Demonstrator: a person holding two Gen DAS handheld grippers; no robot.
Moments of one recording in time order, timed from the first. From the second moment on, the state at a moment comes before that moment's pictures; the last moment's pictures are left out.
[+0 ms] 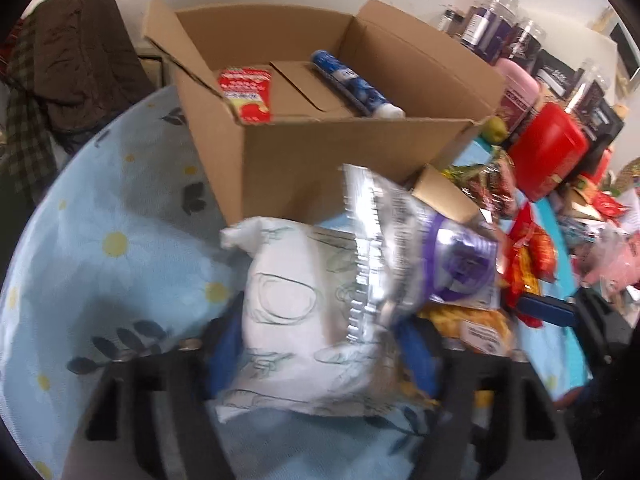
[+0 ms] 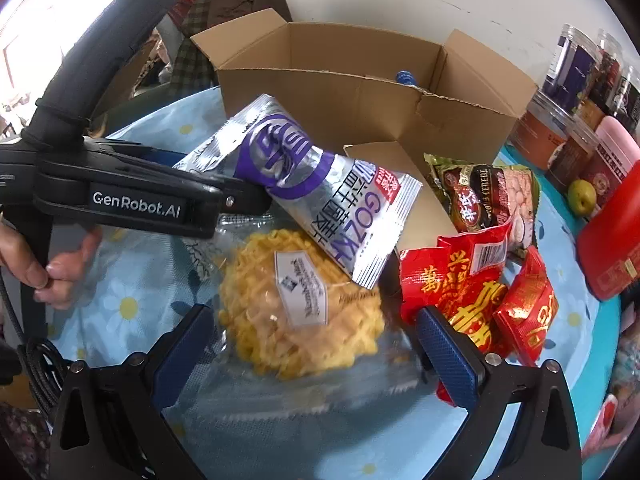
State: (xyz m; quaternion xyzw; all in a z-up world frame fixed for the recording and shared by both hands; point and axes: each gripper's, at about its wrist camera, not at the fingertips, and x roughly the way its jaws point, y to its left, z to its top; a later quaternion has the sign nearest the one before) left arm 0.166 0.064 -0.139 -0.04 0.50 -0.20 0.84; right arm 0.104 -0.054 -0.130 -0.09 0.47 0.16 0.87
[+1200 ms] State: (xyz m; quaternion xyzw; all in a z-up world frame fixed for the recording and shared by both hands) left arm 0.063 0.108 -0.130 -0.06 0.51 -0.17 0.84; right arm 0.087 -0.041 -0.125 -0.16 0.46 0.24 0.84
